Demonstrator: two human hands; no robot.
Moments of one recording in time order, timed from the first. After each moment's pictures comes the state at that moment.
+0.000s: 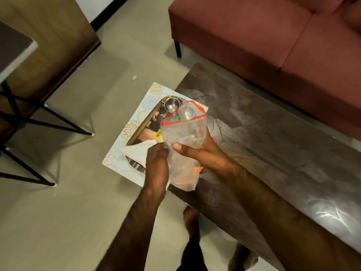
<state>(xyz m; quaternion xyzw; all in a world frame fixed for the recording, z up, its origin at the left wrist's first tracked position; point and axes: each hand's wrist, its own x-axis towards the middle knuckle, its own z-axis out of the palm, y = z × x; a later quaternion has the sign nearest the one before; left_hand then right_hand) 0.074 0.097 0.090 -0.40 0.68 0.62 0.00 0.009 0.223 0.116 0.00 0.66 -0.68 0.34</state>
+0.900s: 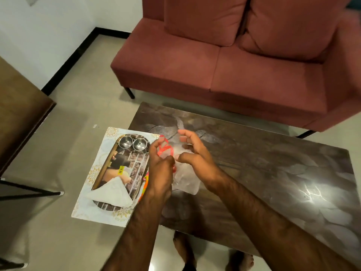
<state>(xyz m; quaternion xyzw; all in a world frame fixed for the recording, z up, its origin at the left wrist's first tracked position) 0.036 0.227 0.182 -0.25 0.60 0.76 0.06 0.031 0.344 0.202 0.07 0.72 -0.67 0.16</state>
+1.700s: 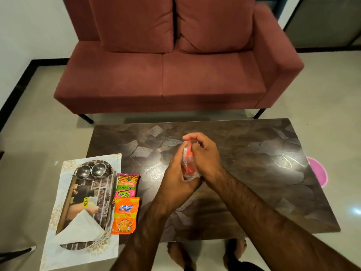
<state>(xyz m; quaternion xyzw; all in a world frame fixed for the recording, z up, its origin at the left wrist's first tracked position) 0.072 0.355 0.200 0.16 0.73 0.62 0.23 0.060 0.477 0.206 0.28 0.71 -0.64 -0.07</state>
